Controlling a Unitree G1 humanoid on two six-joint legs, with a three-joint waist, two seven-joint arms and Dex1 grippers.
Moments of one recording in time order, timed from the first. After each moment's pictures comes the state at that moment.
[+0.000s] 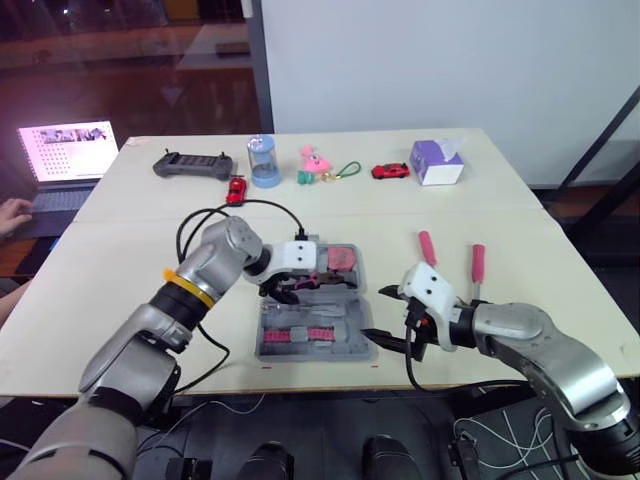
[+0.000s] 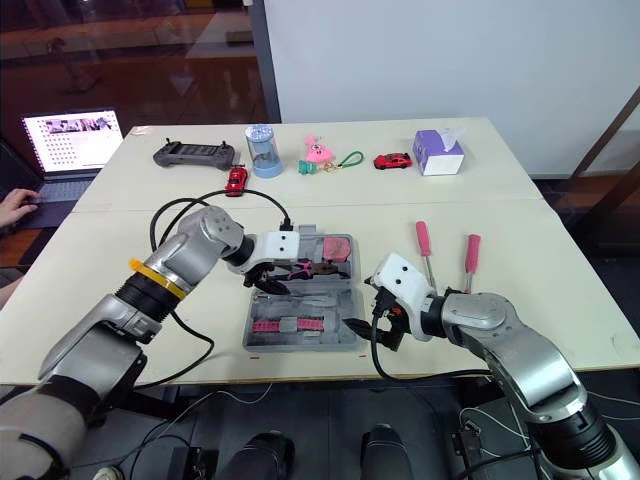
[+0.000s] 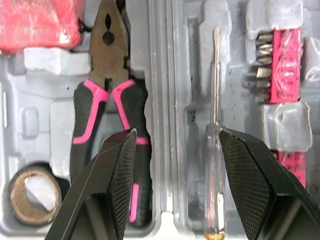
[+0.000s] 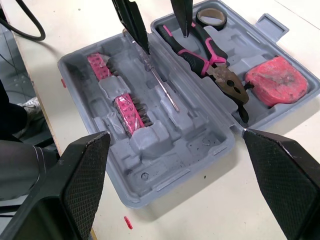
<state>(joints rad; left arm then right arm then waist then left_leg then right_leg) -0.94 0.49 -0.53 0.41 0.25 0.37 -1.31 -0.24 -0.75 0.12 -0.55 0.40 0.80 0.71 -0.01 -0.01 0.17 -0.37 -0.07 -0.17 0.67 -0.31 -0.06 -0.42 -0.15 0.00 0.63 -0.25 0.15</state>
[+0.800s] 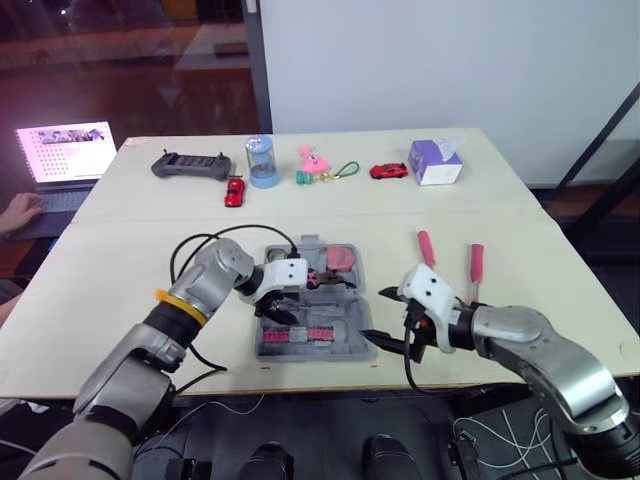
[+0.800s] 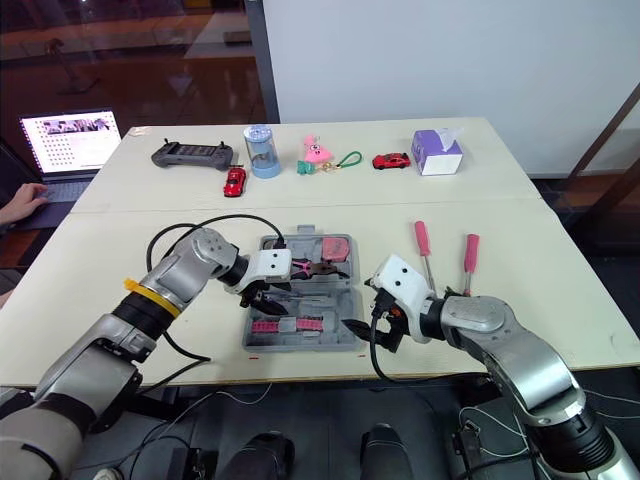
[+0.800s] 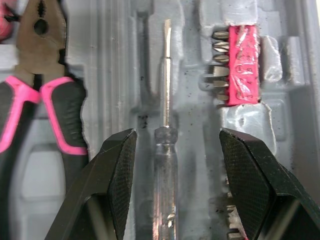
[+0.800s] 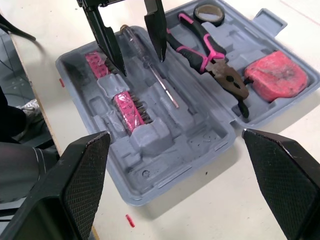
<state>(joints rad) -0.84 0.49 -0.49 0.48 0.16 0.25 -1.32 -0.22 -0.74 0.12 -0.56 0.40 0.80 0.69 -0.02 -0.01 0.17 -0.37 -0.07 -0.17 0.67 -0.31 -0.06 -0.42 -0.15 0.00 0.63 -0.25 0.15</state>
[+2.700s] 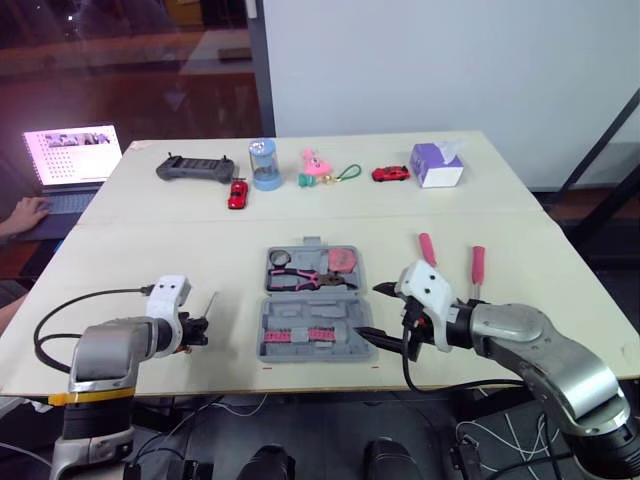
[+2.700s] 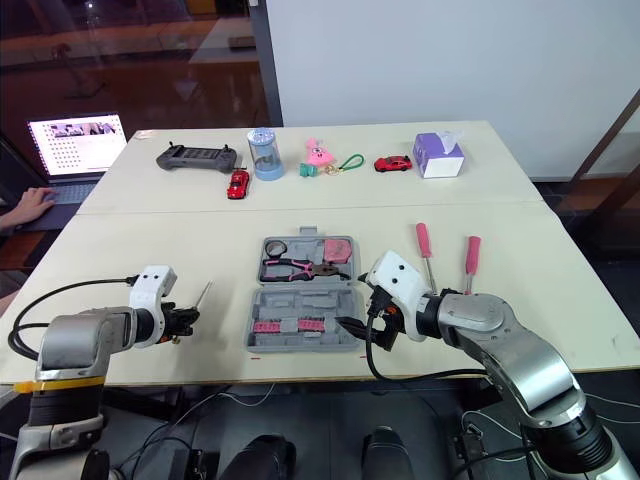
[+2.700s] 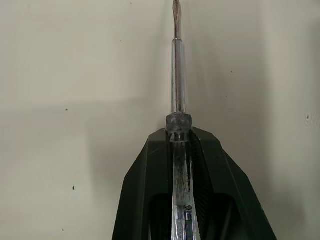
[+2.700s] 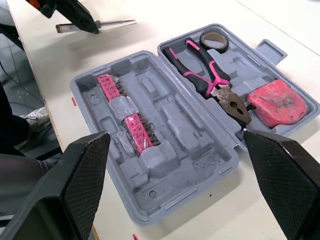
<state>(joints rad) -0.30 0.46 0.23 -0.10 -0.08 1.27 -0.58 -0.24 -0.73 0.11 -0.60 0.43 0.83 0.69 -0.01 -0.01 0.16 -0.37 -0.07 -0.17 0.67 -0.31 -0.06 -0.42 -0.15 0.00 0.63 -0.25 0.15</state>
